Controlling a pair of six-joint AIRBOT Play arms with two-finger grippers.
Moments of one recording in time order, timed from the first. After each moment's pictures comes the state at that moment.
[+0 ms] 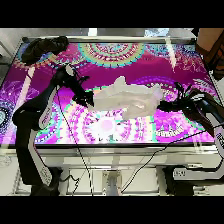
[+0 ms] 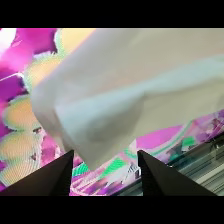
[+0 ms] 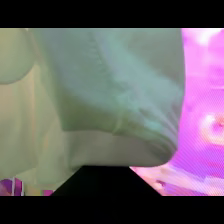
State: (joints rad) left arm -0.19 -2.03 1.82 1.10 -1.62 -1.47; right arm -0.30 -1.47 0.91 -0.82 0.95 0.89
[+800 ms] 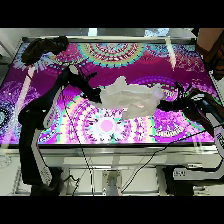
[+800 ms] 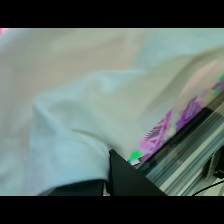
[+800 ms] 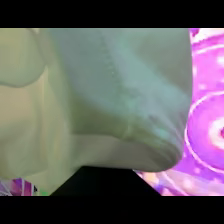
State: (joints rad) left arm -0.23 -2.07 1.95 0.83 -1.57 -1.38; right arm -0.30 -1.47 0.91 -0.75 0.96 0.86
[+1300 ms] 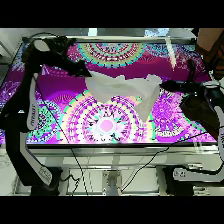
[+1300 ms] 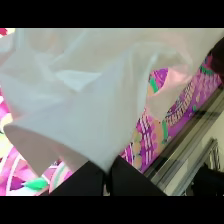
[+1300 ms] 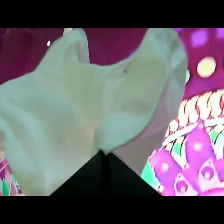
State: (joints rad) left arm -0.03 -1.92 2.11 0.73 -1.56 -1.37; right arm -0.30 -1.42 1.15 -0.54 0.95 0.78
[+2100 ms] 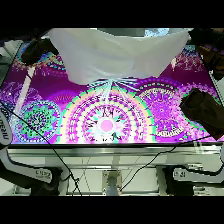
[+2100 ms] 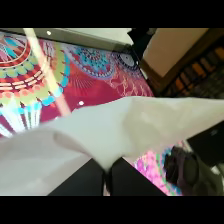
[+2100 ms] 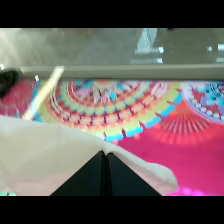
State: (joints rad) left arm 0.20 -1.62 2.12 0.50 -1.27 -1.26; right arm -0.30 -1.41 1.75 -0.74 0.95 0.98
